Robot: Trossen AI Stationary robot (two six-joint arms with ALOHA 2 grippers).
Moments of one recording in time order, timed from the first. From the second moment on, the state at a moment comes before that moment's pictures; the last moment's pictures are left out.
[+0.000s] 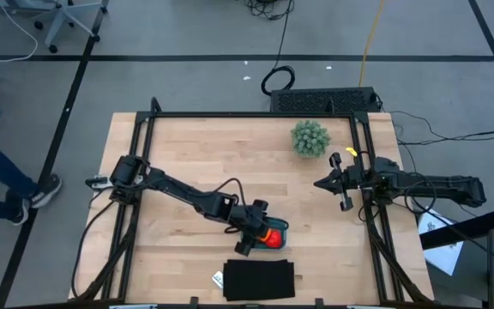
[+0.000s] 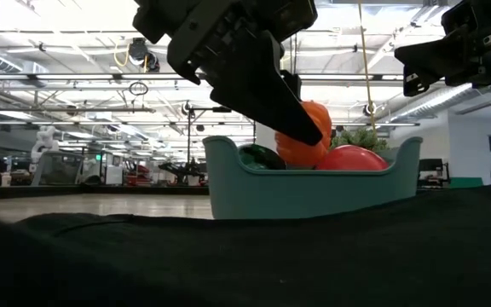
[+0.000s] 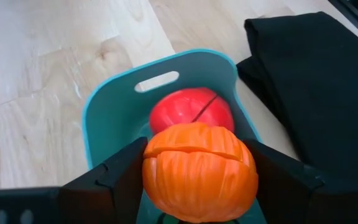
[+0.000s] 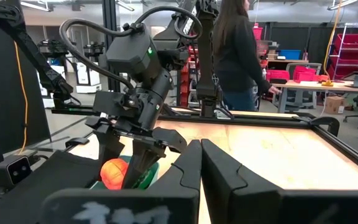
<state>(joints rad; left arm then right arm) -0.25 2.00 1.31 -0.09 0.08 0.15 -0.14 0.26 0.03 0.31 -0.29 0.01</state>
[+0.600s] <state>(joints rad) -0.23 2.05 1.31 -0.07 0.14 0.14 -0.14 0.27 0.02 0.30 -0.29 -0.01</state>
